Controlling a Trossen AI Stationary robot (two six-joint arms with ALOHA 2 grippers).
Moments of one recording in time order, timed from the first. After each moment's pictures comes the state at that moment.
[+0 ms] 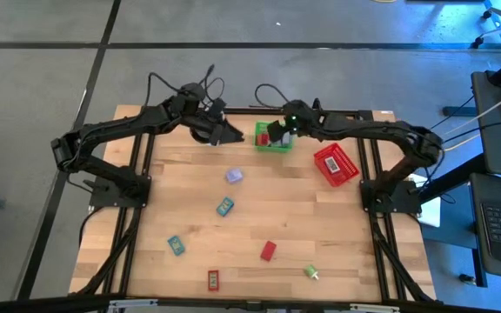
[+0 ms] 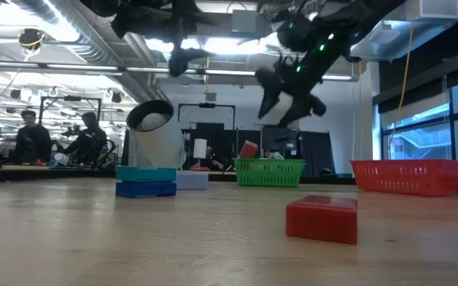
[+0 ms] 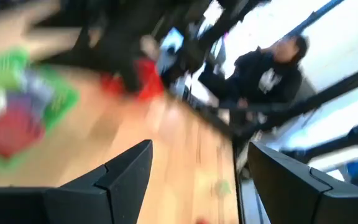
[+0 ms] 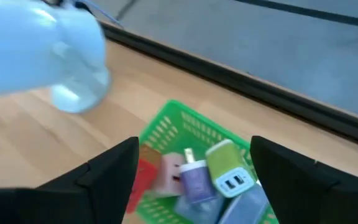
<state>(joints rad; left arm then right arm) 0.54 1.34 1.04 -0.08 0.67 -0.56 -0.41 1.59 1.08 -0.23 0.26 0.52</state>
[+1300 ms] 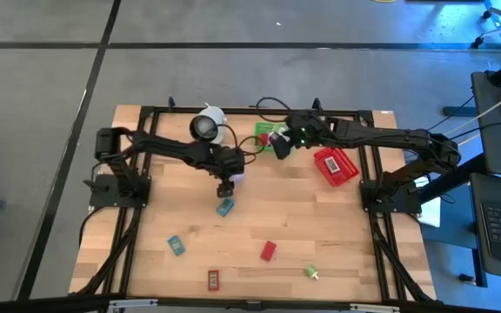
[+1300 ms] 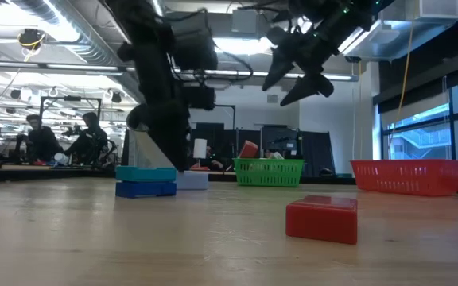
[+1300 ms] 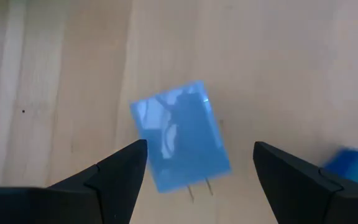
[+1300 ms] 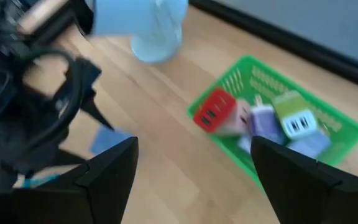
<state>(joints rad) 0.16 1.73 1.03 -0.48 -0.06 0.03 -0.27 1.44 1.08 -0.40 0.13 0.54</state>
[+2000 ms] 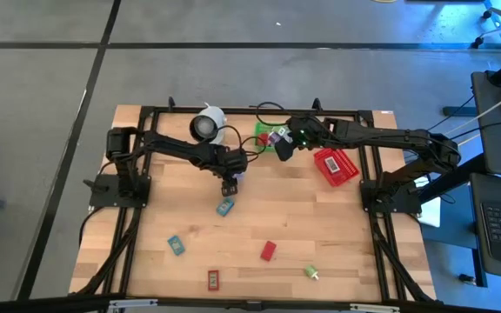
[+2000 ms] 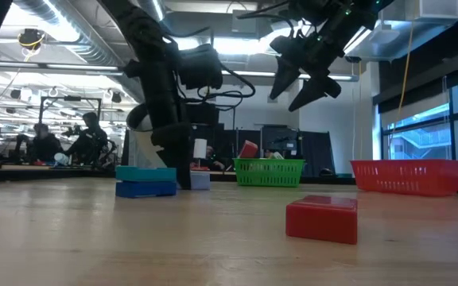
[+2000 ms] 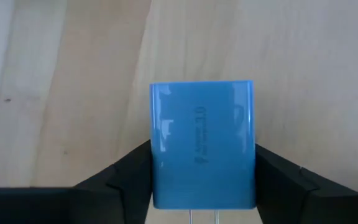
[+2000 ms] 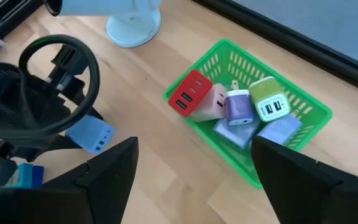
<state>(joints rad) 0.18 1.82 1.04 -0.42 -0.07 -0.04 -0.27 1.44 1.08 -0.48 0.19 0.53</state>
